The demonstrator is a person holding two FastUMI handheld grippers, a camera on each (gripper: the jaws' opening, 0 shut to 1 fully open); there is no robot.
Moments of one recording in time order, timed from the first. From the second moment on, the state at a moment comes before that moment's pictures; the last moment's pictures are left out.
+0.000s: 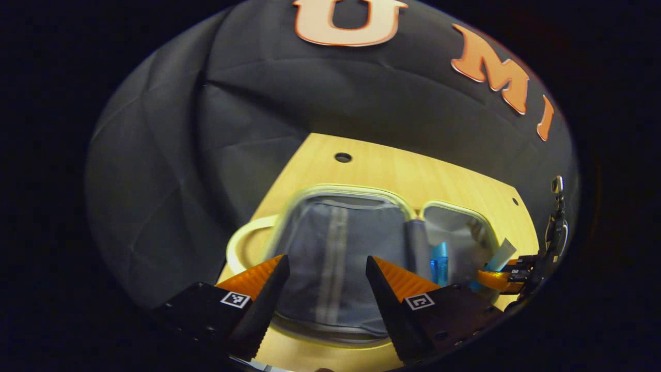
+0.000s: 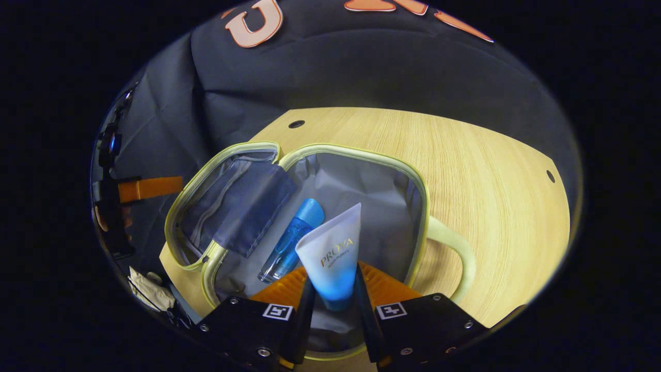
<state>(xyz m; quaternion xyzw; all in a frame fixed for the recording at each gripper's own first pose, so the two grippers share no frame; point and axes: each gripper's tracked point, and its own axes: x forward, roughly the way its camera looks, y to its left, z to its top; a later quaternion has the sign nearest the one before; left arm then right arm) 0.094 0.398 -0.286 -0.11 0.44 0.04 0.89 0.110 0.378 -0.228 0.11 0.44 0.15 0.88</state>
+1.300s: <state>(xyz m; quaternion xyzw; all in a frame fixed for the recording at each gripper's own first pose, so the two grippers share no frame) 0.108 0.479 -0.405 -0.45 0.44 0.08 0.78 0.105 0.307 -0.151 0.06 0.37 0.09 0.93</state>
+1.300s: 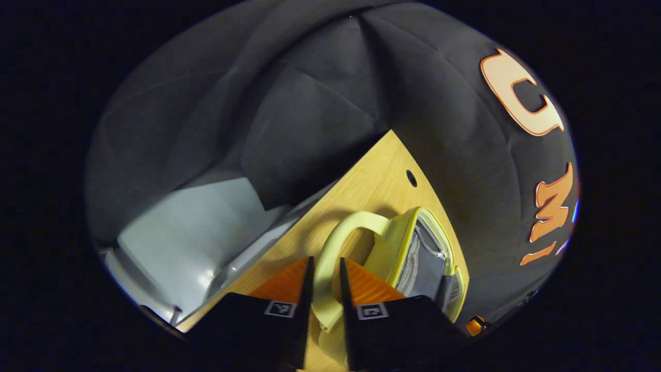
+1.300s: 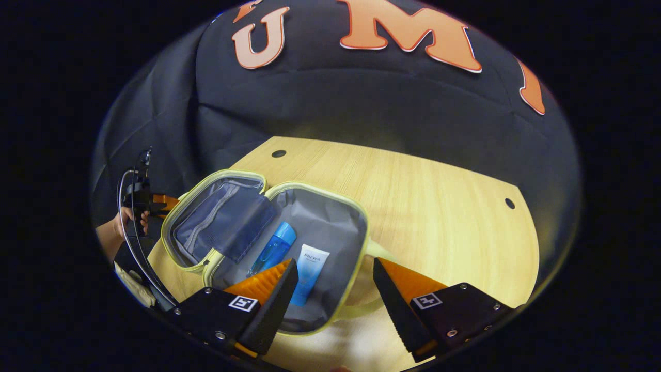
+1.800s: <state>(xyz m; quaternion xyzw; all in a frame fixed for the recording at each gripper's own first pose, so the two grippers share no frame) 0.129 0.479 -0.306 -0.41 0.34 0.04 0.84 0.094 0.253 -0.112 0.02 0.30 0.05 0.95</state>
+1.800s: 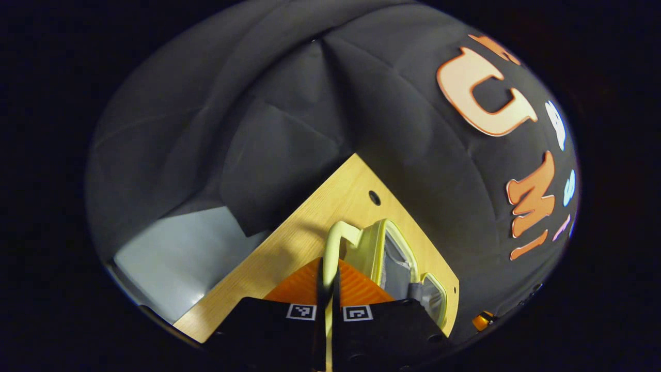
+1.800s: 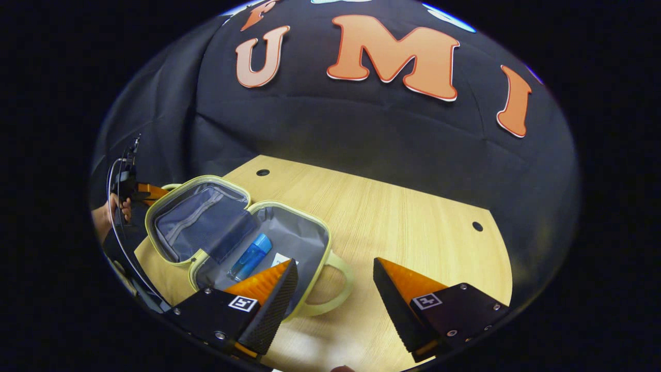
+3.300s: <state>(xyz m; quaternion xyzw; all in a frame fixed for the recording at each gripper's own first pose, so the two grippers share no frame) 0.119 0.146 -0.058 -0.24 0.25 -0.12 0.93 0.029 0.094 -0.053 0.04 0.15 0.04 0.99</state>
